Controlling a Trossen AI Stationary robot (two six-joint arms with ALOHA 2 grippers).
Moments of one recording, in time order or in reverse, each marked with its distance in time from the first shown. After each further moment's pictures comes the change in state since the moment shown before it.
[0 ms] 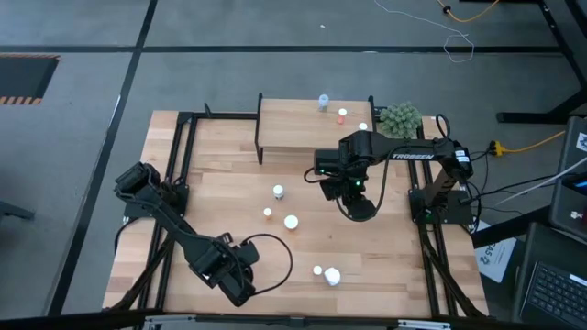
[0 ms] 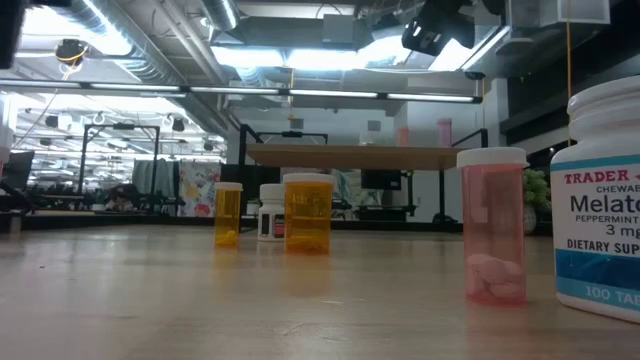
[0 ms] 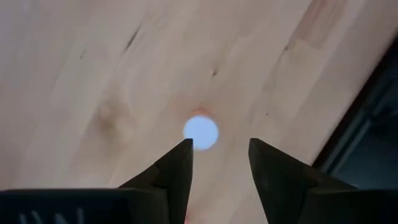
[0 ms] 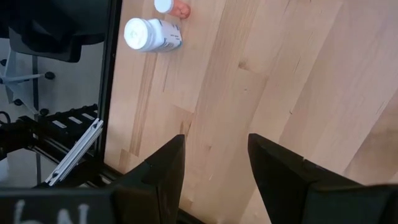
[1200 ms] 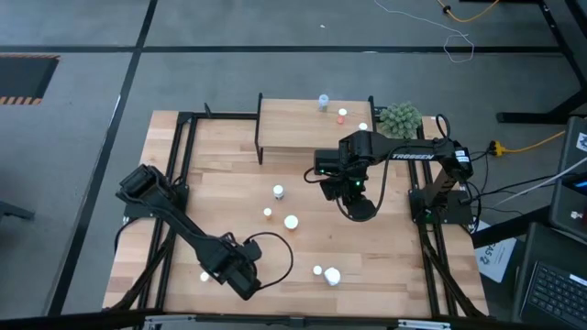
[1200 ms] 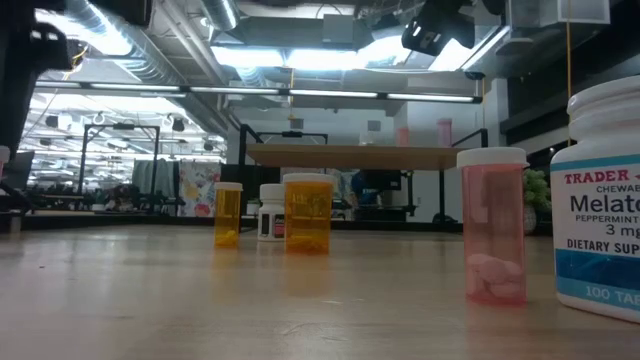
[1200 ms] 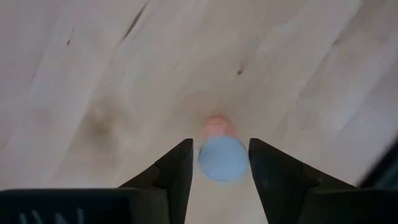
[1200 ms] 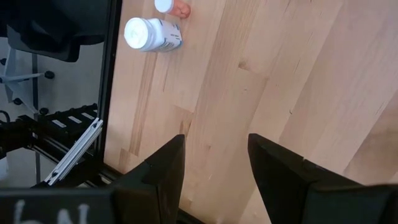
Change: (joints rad) left arm 0.042 0.039 -0.131 0.119 0.039 -0.011; right arm 0.000 0.000 0.000 -0.001 0.000 -0.004
